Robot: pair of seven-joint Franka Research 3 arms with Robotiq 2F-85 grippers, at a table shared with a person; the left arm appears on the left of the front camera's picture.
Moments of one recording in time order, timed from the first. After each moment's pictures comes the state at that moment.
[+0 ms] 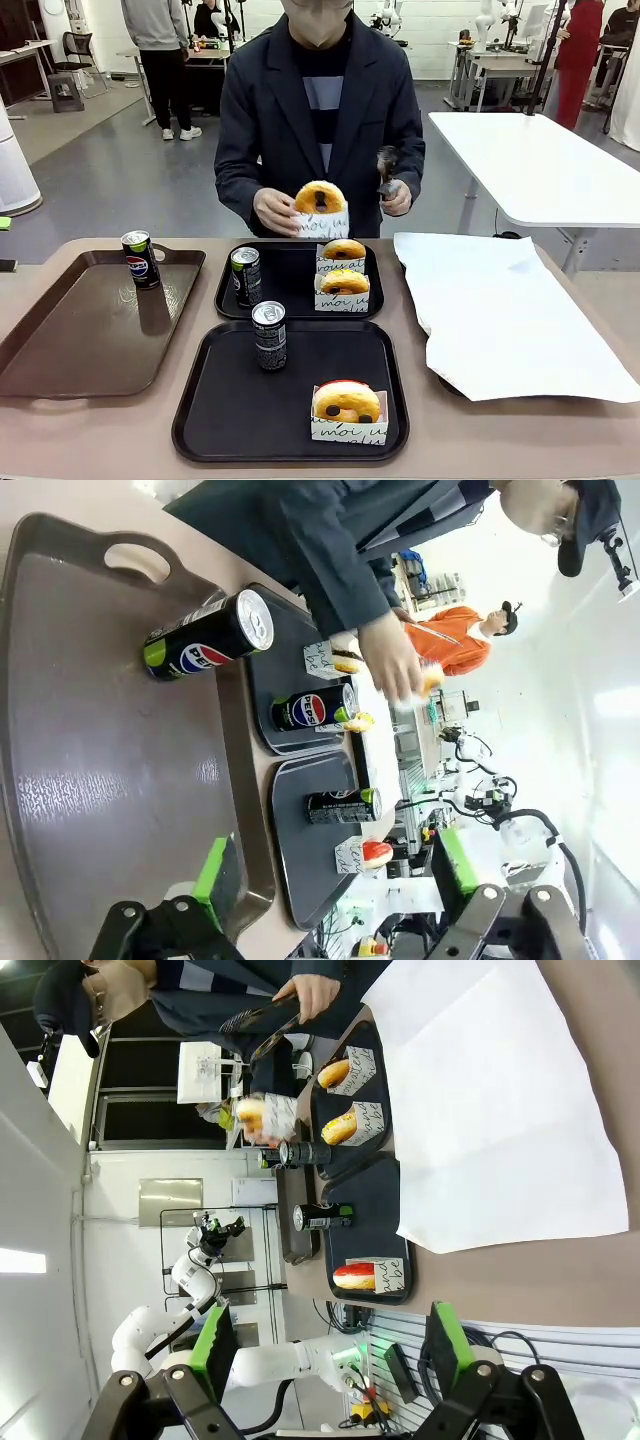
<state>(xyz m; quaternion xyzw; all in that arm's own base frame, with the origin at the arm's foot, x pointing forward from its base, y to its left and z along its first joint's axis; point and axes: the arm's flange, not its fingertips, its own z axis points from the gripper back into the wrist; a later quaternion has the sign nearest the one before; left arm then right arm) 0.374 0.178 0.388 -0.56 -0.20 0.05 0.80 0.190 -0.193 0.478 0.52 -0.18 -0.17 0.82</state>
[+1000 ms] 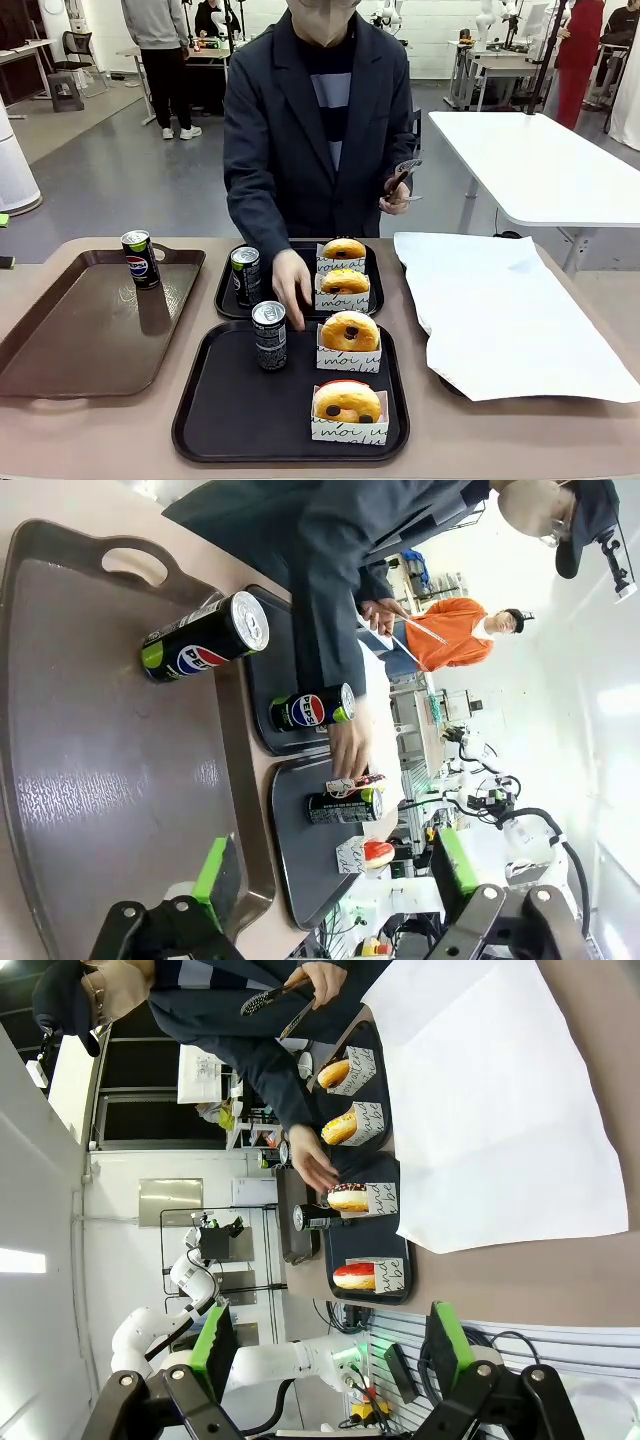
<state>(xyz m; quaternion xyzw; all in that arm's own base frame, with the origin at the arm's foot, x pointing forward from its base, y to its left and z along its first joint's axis) 0.372 0.177 0.392 -0.56 -0.21 0.05 0.80 0.190 -0.193 0.478 0.52 -0.18 -0.17 0.82</state>
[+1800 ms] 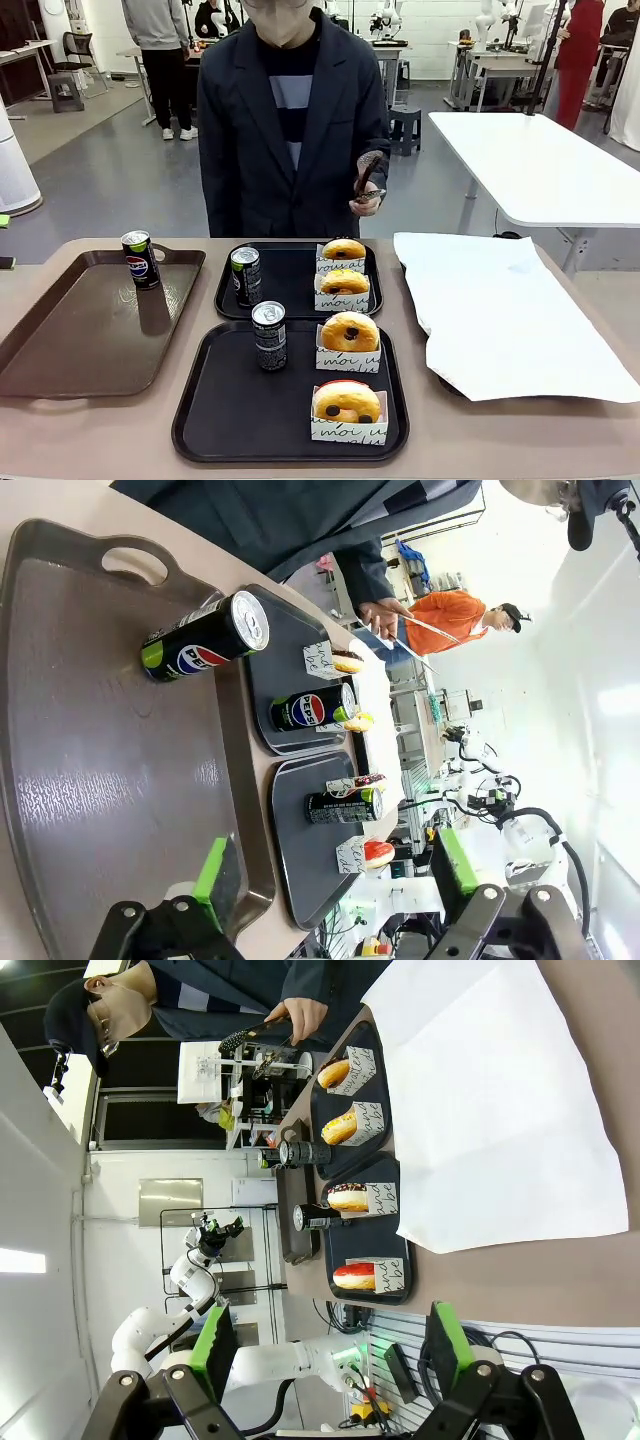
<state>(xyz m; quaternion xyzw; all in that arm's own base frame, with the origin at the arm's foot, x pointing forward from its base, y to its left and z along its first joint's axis) 0.372 0.177 0.392 -0.56 -0.21 0.05 0.80 0.190 -0.193 0.478 0.52 -0.18 -0.17 0.82</state>
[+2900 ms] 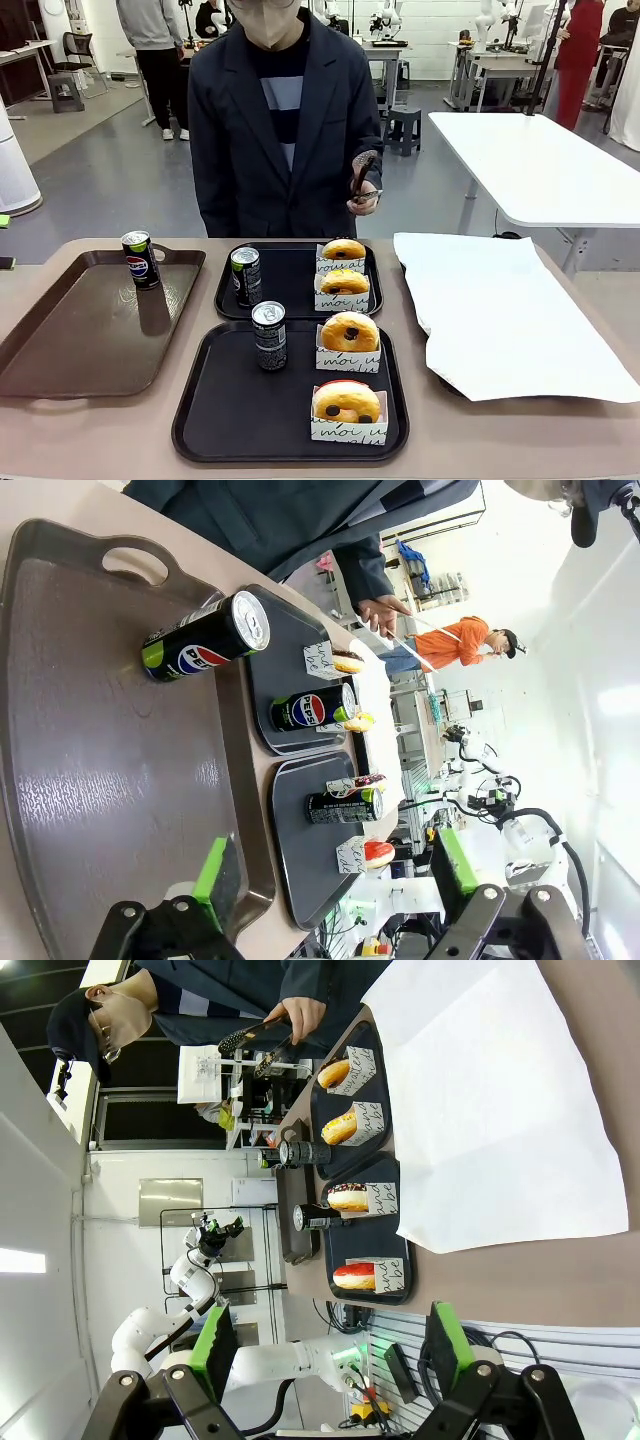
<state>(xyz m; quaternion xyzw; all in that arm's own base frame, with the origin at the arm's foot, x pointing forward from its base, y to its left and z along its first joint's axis) 0.371 0.177 0.392 -0.56 -0.21 0.05 0.80 0.190 -0.193 0.478 0.52 -0.18 -0.17 0.82</state>
